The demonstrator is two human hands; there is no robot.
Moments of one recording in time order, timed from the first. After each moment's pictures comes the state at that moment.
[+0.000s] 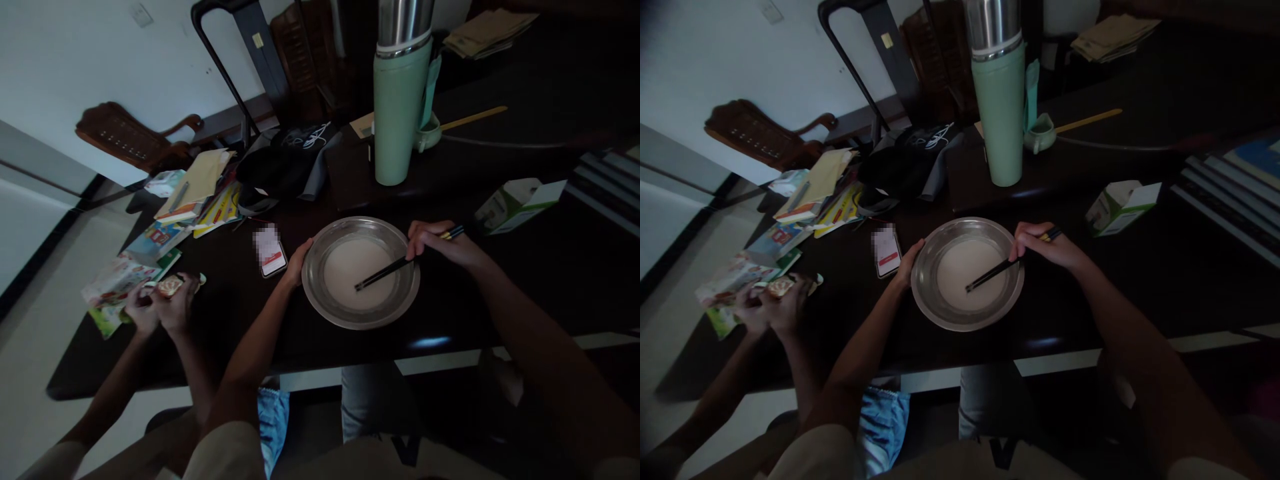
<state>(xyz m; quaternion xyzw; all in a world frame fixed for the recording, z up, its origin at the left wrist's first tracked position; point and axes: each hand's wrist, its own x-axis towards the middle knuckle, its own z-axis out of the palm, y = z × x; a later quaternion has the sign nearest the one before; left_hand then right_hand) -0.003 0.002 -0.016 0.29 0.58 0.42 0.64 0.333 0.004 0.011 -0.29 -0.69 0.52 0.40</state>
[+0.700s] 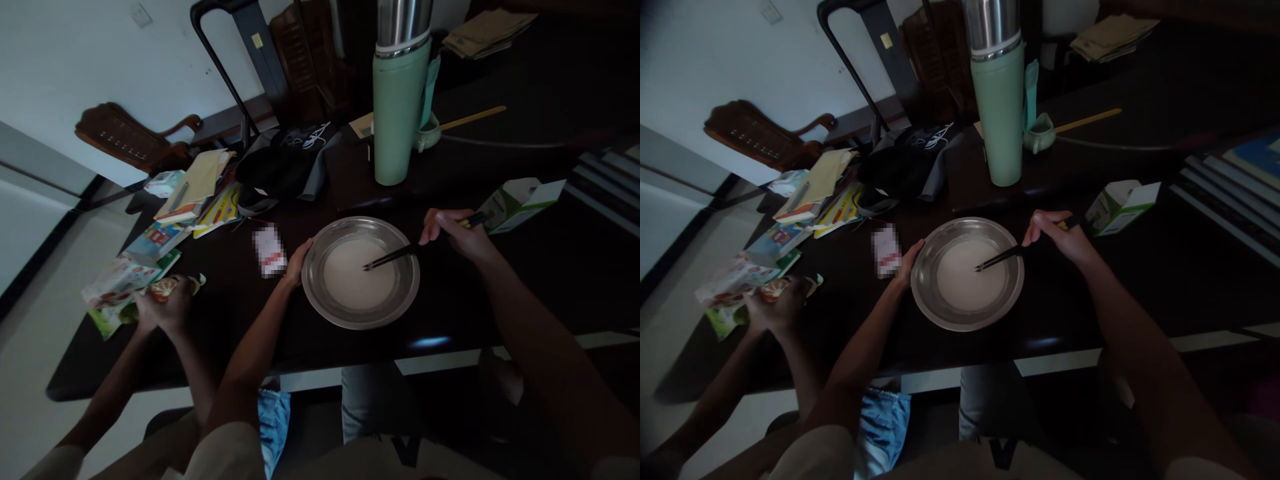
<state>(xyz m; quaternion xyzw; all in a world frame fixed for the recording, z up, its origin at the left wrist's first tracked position) -0.181 -0.083 0.088 0.36 0.58 0.48 0.55 0.343 0.007 0.011 -0.34 -0.64 0.49 0.48</state>
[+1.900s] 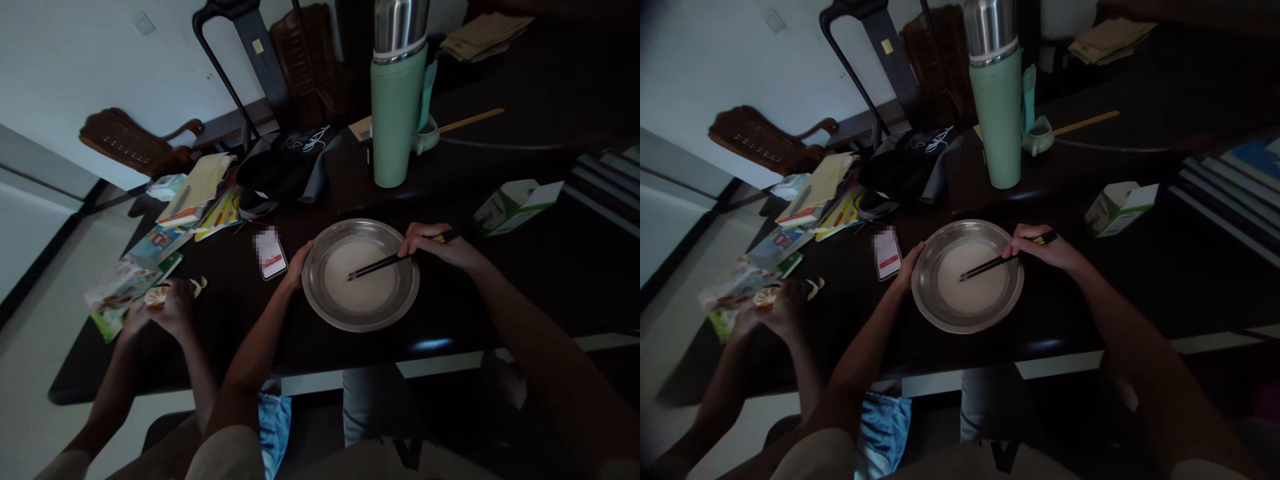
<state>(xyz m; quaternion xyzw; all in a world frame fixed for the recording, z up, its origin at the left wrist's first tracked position) 0.008 -0.003 -0.004 0.35 0.59 0.45 0.57 0.332 0.004 0.013 -0.32 -0.70 0.50 0.39</state>
